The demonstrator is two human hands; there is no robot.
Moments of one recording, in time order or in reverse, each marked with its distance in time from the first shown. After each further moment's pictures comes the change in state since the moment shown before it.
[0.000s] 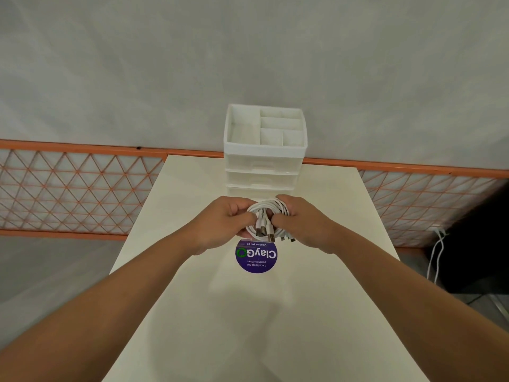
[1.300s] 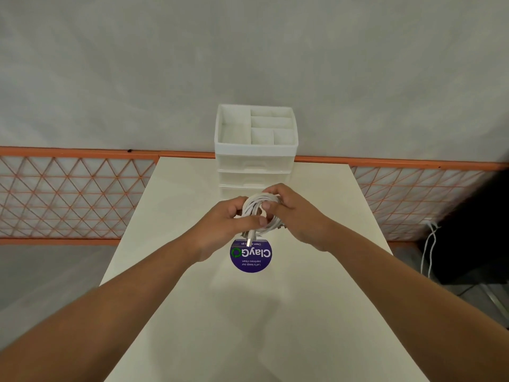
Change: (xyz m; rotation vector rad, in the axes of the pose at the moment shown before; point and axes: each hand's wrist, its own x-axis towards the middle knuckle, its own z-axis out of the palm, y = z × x) left_hand 0.008 -0.008 0.013 -0.128 -0.021 0.046; right_hand -0.003 0.005 -0.003 0.221 0.039 -0.017
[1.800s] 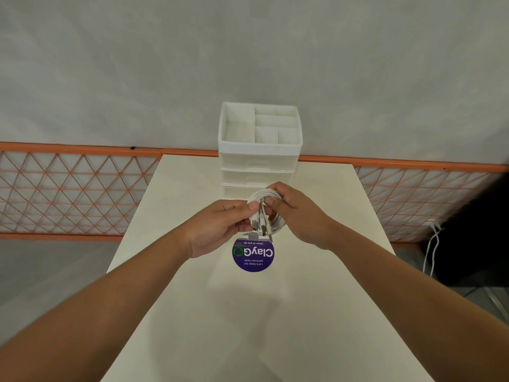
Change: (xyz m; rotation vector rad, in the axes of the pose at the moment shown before) left_hand -0.001 -0.004 -0.014 -0.275 -0.105 -0.075; right_hand 0.007 0.000 0.002 -0.143 0.054 -0.113
